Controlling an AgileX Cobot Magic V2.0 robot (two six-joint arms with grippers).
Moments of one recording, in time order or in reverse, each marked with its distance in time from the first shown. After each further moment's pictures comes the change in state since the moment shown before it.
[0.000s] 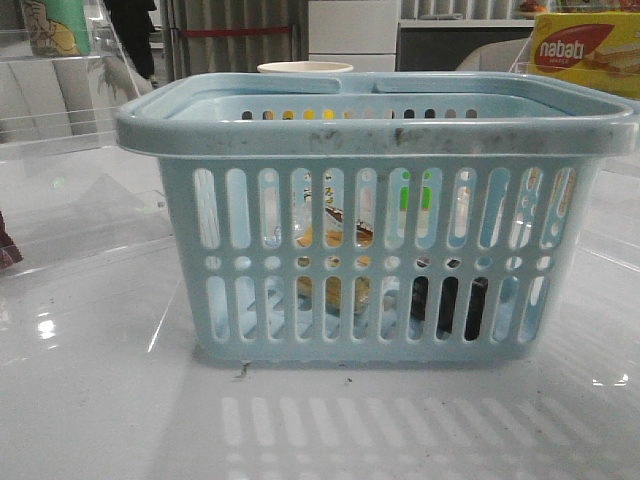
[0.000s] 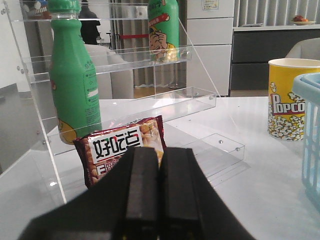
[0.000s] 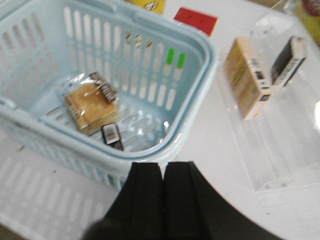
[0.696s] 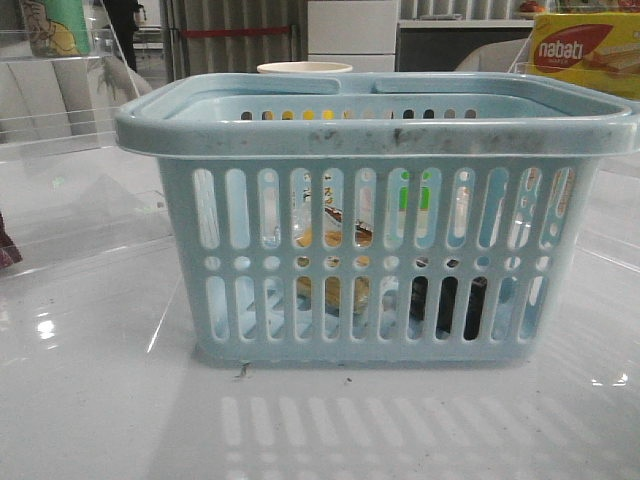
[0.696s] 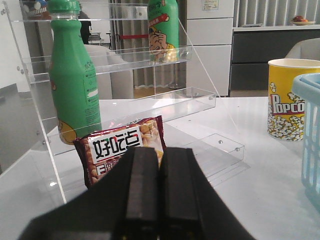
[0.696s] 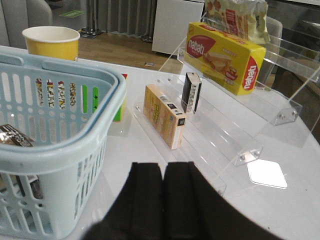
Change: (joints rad) left arm 0.000 0.000 0.000 0.000 0.000 0.000; right arm -0.214 -0.416 0.492 0.000 -0.401 0.000
